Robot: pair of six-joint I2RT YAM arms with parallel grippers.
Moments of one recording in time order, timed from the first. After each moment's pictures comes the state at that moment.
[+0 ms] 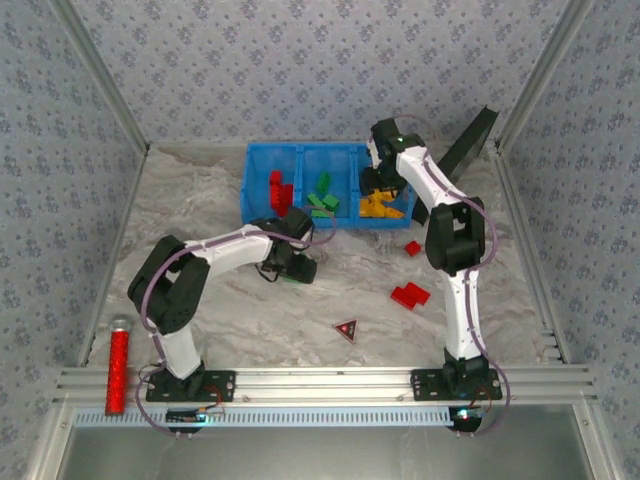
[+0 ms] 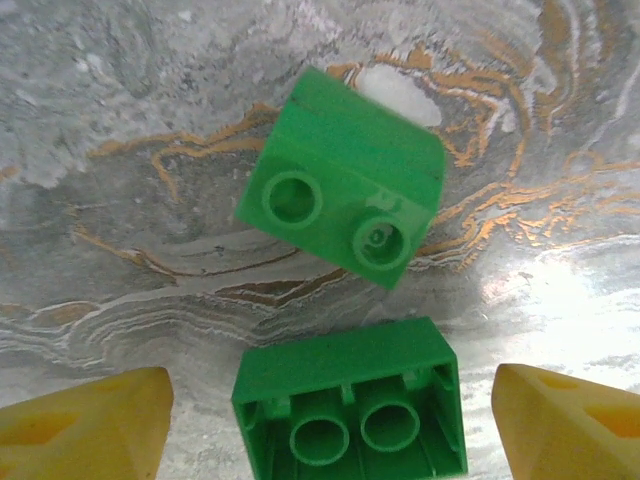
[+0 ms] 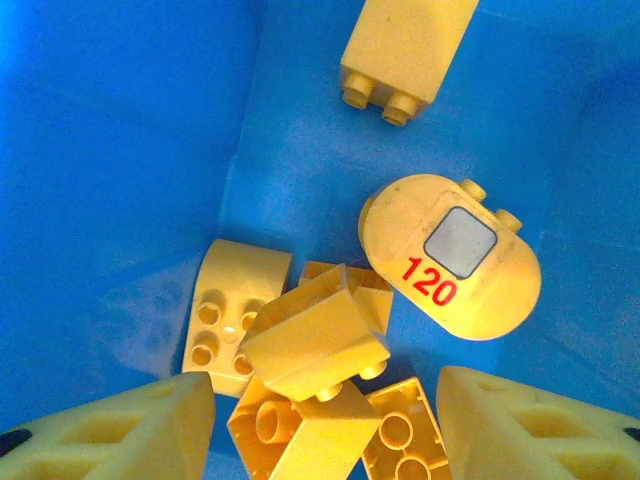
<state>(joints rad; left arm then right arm) -0.71 1.79 1.14 -0.67 -0.01 -0.36 0.28 2.28 2.12 -1.03 0.00 0.05</state>
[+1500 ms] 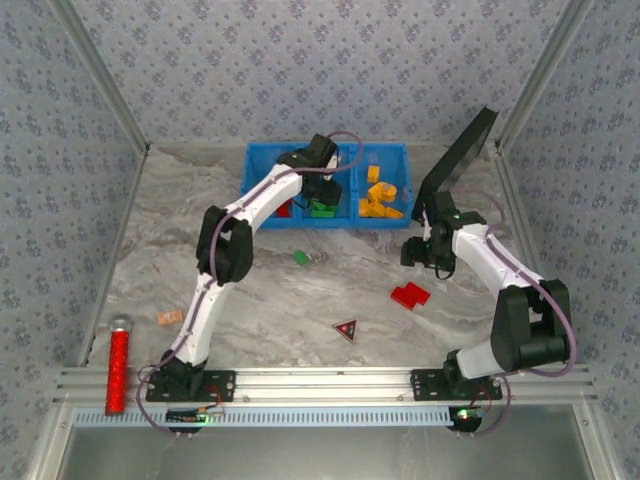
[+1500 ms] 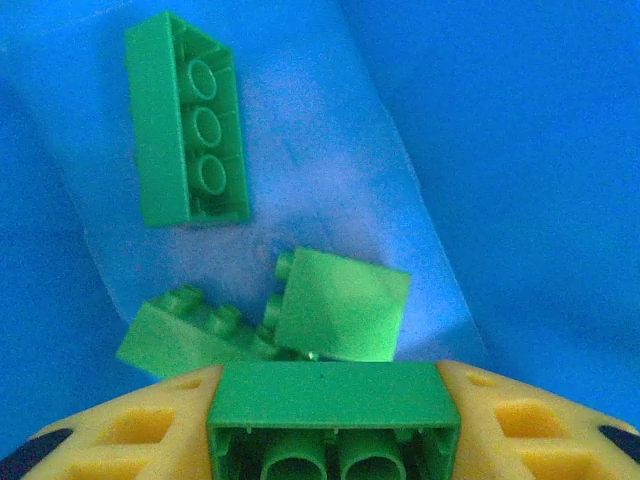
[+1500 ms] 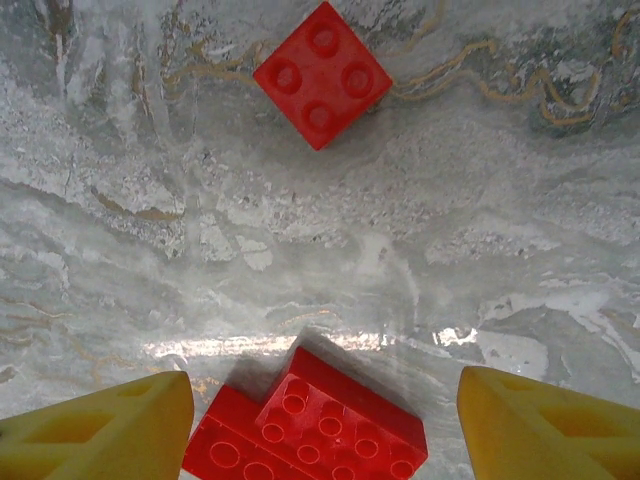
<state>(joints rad) -0.59 2.42 2.25 -0.89 0.01 -0.19 0.18 1.43 0.98 -0.85 -0.05 0.27</state>
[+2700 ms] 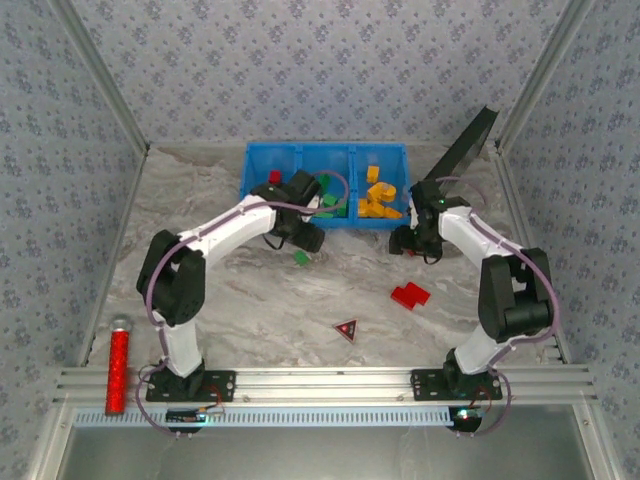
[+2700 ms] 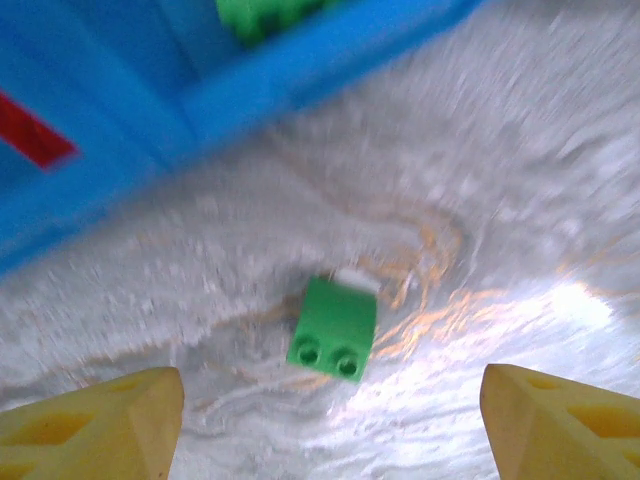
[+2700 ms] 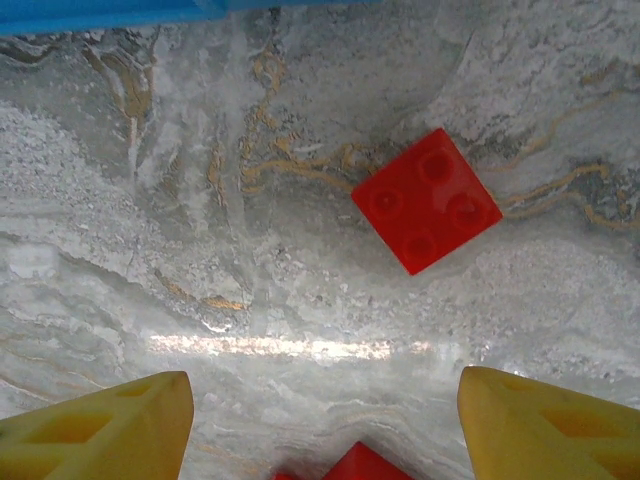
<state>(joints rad) -0.68 1.85 1.49 -0.89 -0.05 -0.18 0.21 1.63 1.11 -0.81 -0.09 0.25</state>
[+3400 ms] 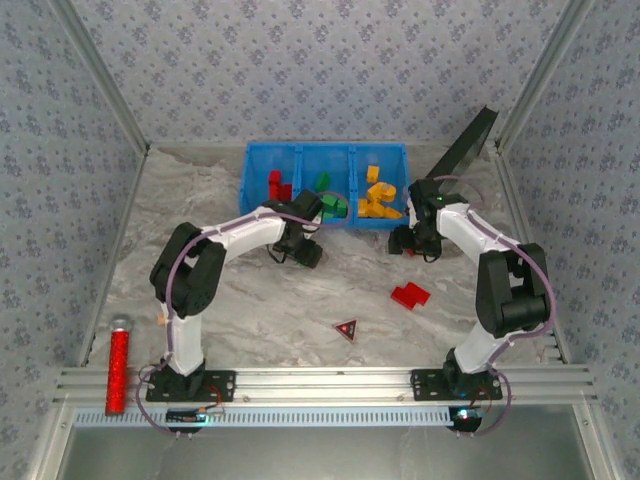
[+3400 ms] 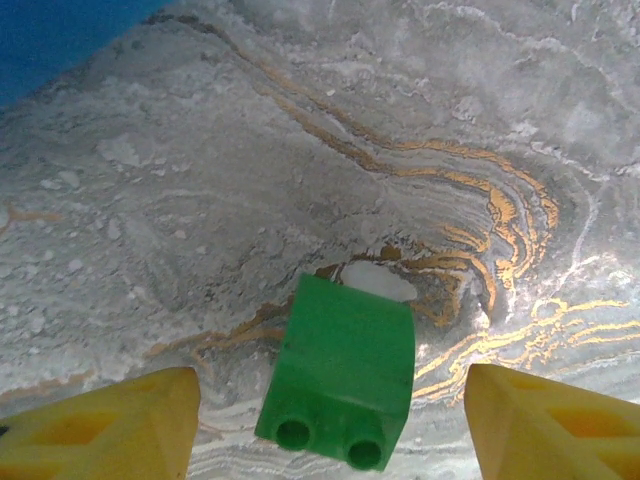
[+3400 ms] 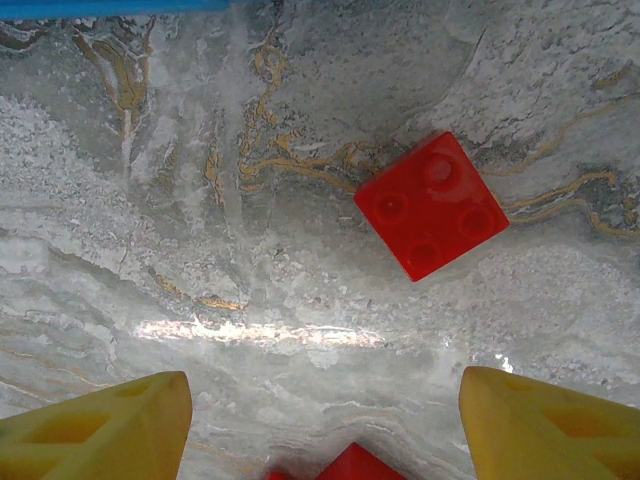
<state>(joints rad) -0.69 1.94 1.38 -0.76 -0.04 -0.18 0.21 1.65 1.14 -0.84 -0.09 0.23</state>
